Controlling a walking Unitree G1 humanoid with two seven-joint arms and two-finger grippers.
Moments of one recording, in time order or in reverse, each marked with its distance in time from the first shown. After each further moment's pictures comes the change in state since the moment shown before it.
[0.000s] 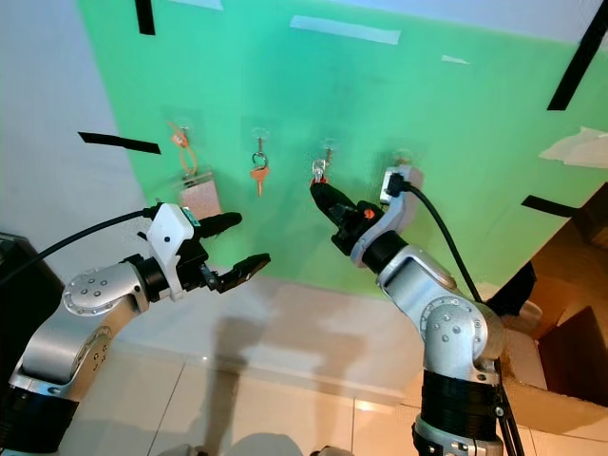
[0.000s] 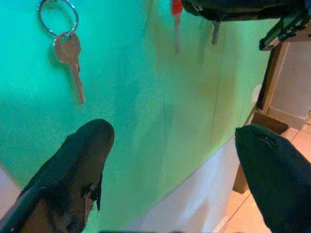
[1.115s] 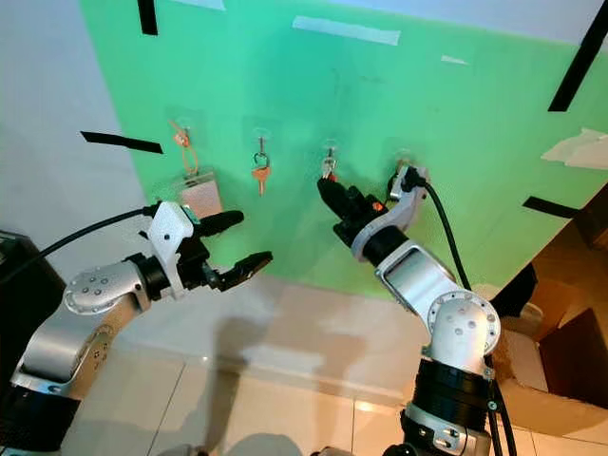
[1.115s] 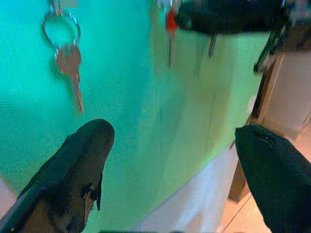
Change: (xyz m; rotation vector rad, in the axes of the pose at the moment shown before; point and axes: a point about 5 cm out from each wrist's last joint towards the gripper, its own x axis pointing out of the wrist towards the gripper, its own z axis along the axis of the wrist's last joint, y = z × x) left arm 0.003 -0.001 0.005 -0.037 -0.048 -0.006; right arm 0.003 -0.003 0.004 0.293 -0.028 -0.071
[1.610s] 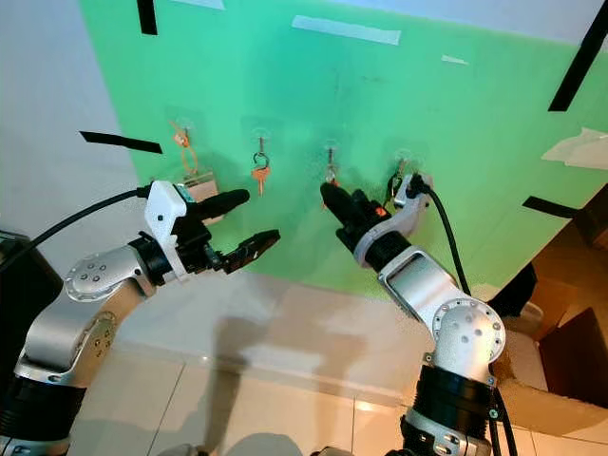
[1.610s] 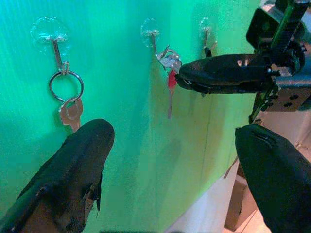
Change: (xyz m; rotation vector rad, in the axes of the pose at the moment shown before) left arm 0.006 0.000 0.020 -0.023 -0.094 -0.014; right arm -0.005 -0.003 -0.003 0.062 0.002 -0.023
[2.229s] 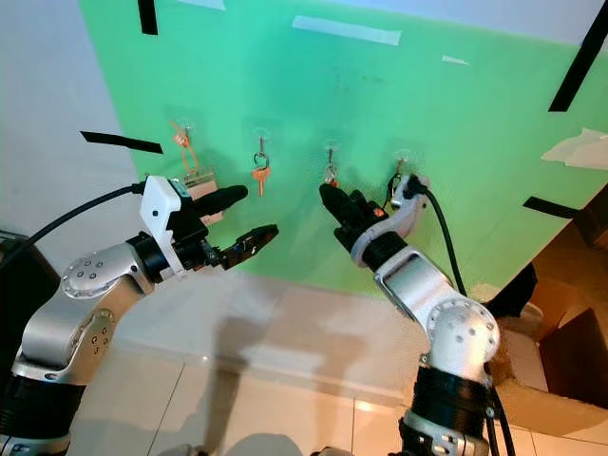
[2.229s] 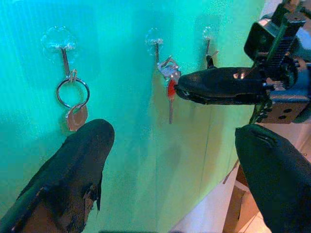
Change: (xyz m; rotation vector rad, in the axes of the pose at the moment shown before) left arm -0.001 0.003 0.004 -0.008 -0.012 0.007; right arm 0.006 -0.002 -0.002 -0.016 -0.009 -0.014
